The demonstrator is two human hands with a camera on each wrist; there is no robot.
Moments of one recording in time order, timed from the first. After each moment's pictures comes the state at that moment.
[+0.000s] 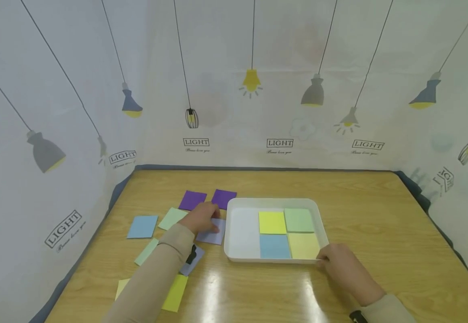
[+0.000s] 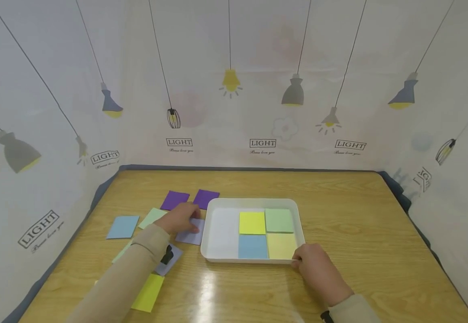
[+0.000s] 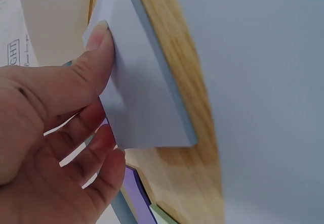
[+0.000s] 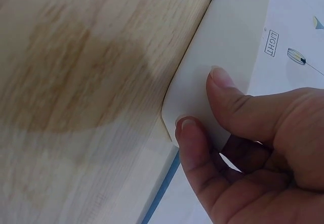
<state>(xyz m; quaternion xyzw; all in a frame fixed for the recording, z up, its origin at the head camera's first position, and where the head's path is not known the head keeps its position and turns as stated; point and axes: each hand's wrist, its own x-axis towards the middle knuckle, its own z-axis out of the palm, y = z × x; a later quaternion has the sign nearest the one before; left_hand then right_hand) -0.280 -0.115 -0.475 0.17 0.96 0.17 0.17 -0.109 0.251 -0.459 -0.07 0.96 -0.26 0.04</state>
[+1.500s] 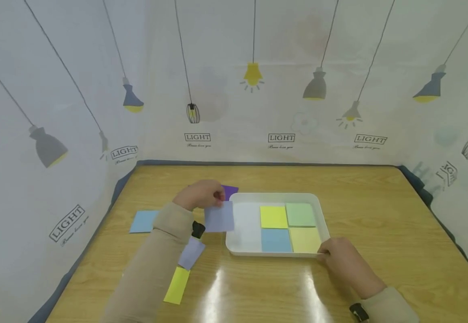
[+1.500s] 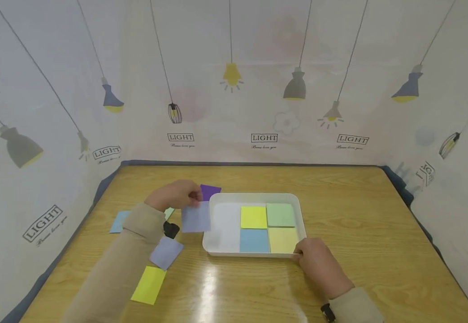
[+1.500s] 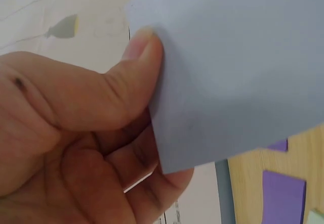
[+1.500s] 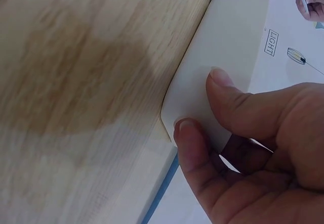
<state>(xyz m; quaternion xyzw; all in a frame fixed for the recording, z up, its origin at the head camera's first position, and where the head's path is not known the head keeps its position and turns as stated) -0.267 -0.100 -0.367 0.24 0.94 0.13 0.19 -0.110 0.251 -0.456 -0.07 0.96 -0.27 0.07</state>
